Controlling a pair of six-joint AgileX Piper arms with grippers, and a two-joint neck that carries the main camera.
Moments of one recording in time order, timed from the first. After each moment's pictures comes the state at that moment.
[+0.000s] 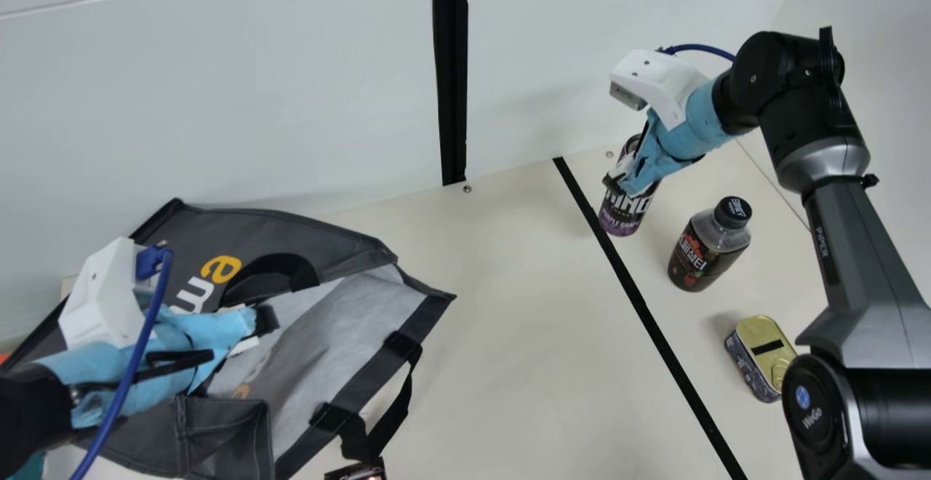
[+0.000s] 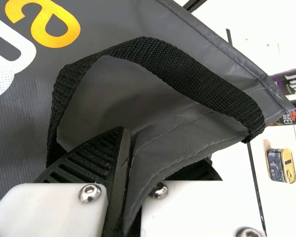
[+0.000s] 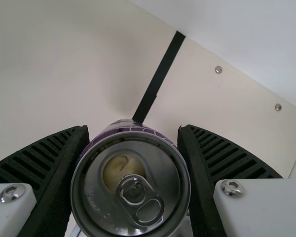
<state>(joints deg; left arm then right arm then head) -21.0 87.2 -75.2 -29.1 45.9 -6.6 -17.5 106.5 -109.2 11.5 69.9 -49.0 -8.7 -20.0</state>
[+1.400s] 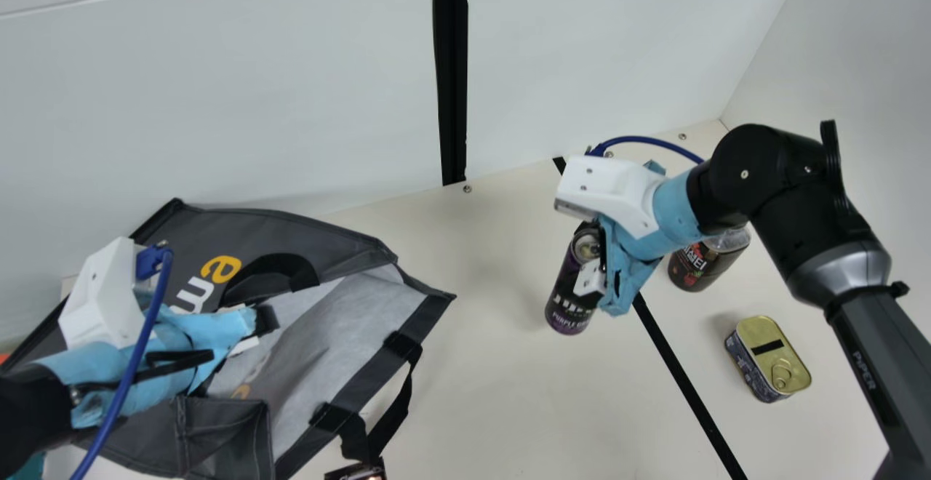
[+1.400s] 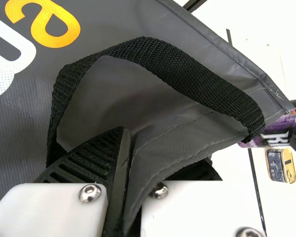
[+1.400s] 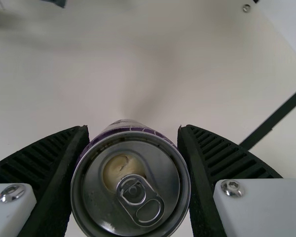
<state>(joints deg) -21.0 87.2 -75.2 -29.1 45.9 -6.6 -10.5 88.3 -81.8 22.0 69.8 -66.6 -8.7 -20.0</state>
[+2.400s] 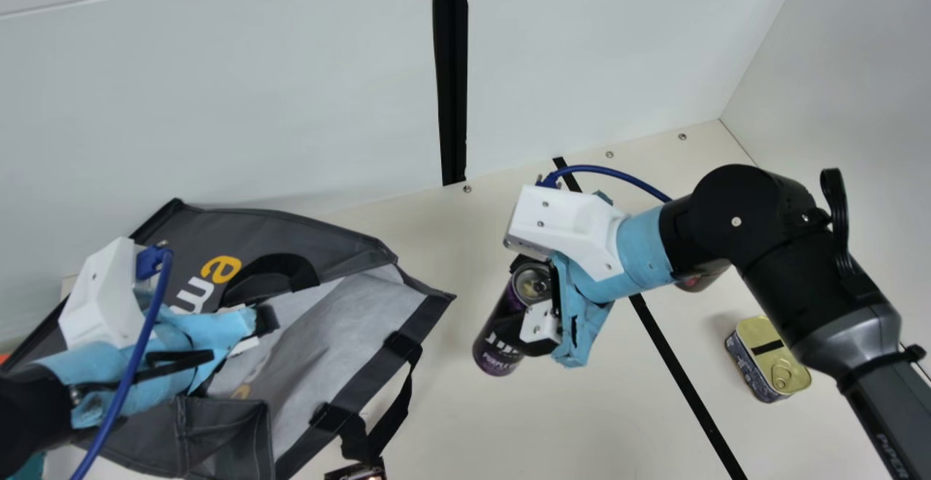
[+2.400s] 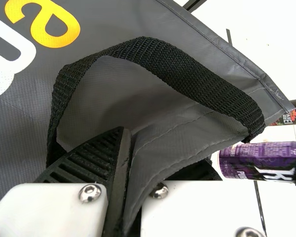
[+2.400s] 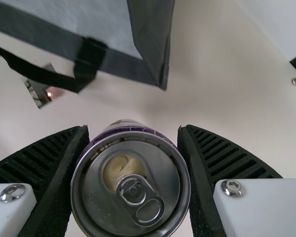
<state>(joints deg) -21.0 87.2 -75.2 -29.1 45.9 -6.6 -1.7 80.6 -77.7 32.2 70.0 -63.0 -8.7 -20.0</state>
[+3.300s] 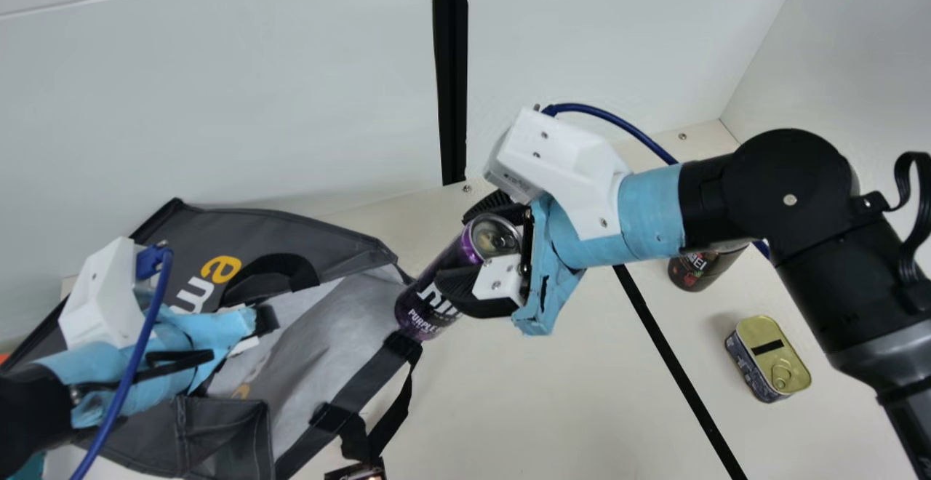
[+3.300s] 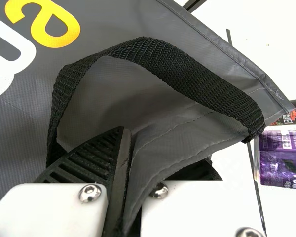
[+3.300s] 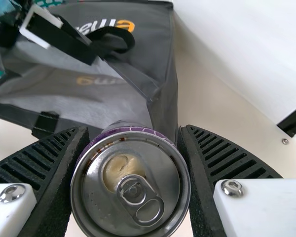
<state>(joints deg) -21.0 87.2 -75.2 -29.1 45.9 -6.6 0.7 79.3 -87.9 41.8 70.0 -52.7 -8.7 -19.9</state>
